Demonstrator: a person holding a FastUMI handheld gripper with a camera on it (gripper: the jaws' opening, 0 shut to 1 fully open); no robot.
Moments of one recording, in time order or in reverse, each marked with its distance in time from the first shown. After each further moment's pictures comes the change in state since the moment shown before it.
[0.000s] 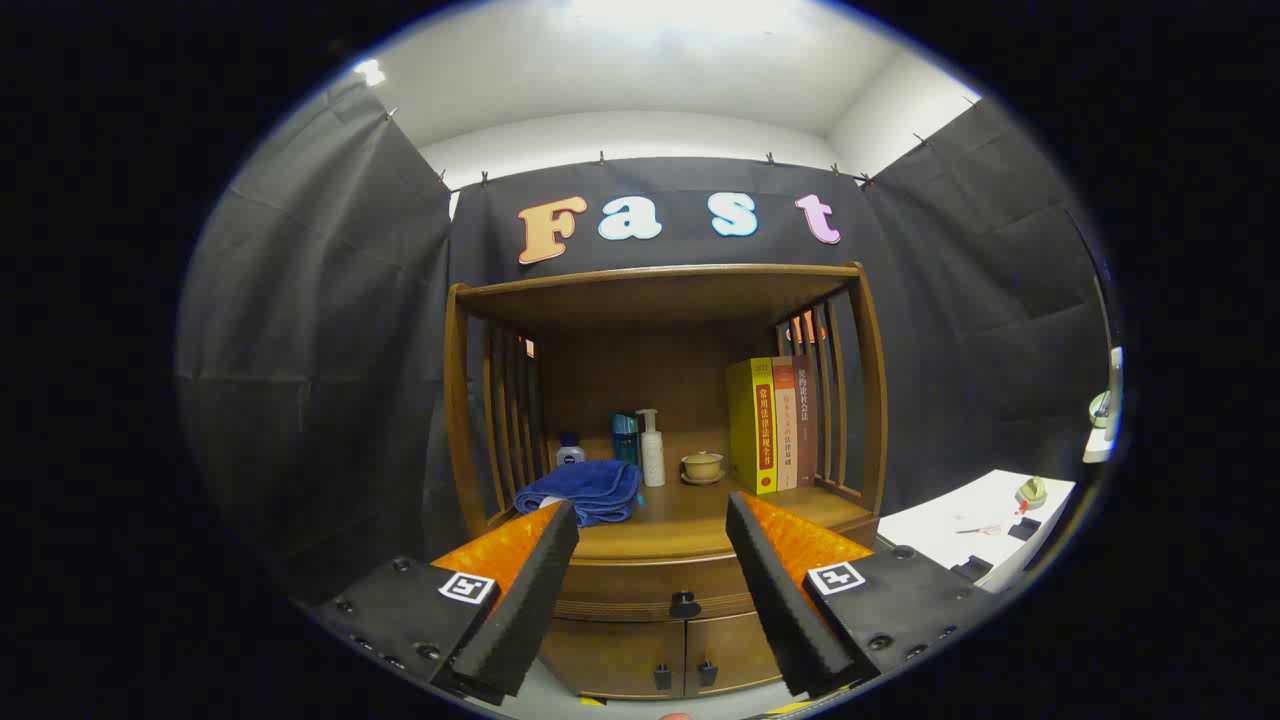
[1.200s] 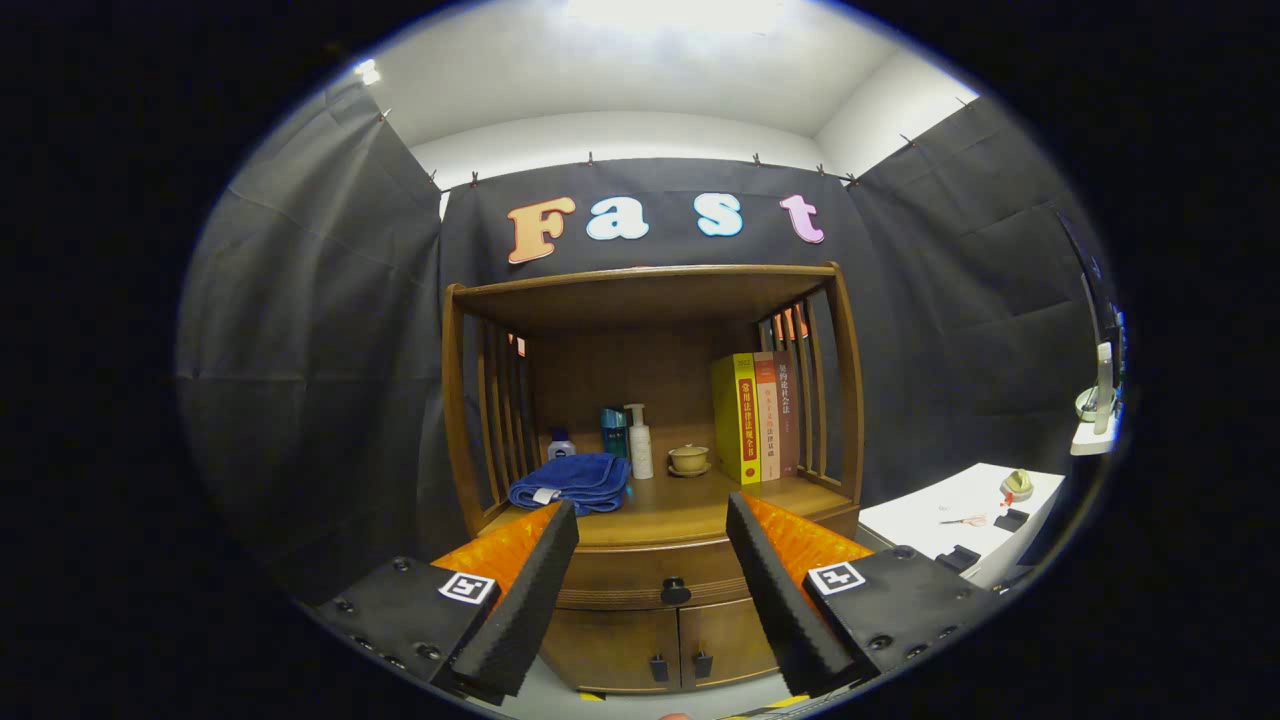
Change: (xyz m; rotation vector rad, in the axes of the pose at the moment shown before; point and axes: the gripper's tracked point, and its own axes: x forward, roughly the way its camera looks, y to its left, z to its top) arm -0.023 -0.006 0.005 -0.006 -0.014 -0.030
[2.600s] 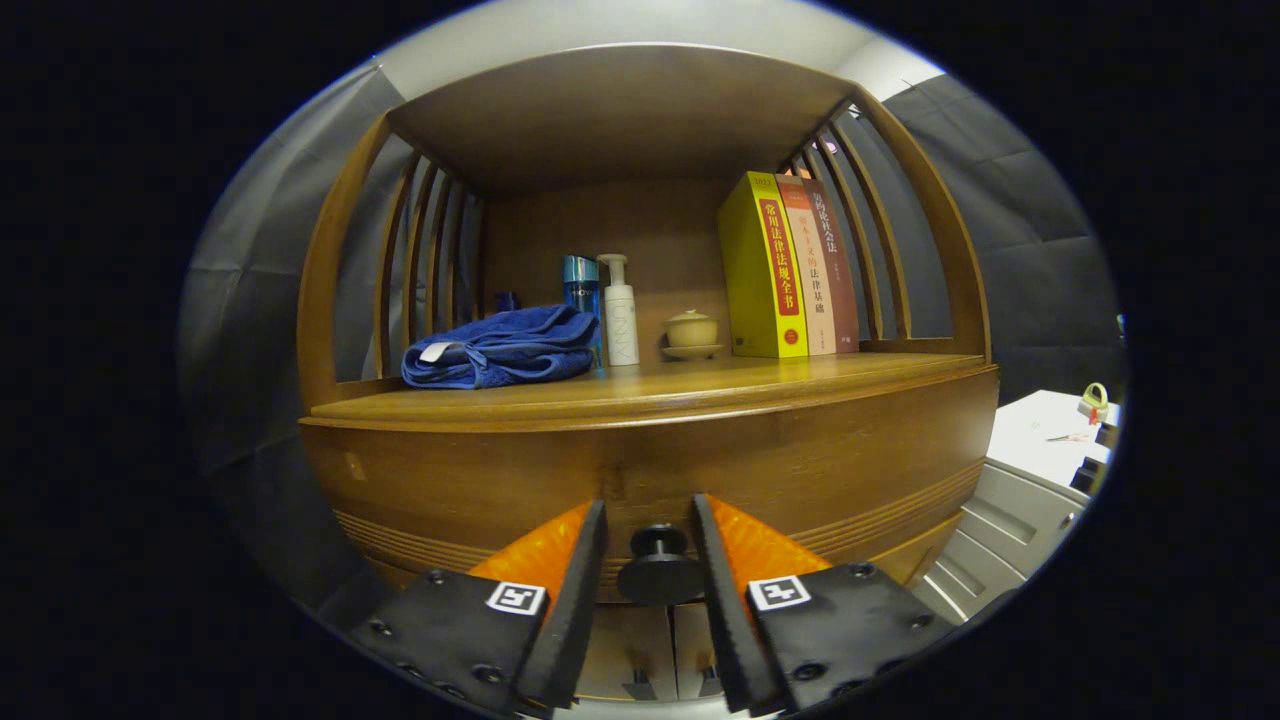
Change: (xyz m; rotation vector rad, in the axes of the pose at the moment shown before) arm 0.186 -0.038 -0.239 -0.005 0.183 -0.001
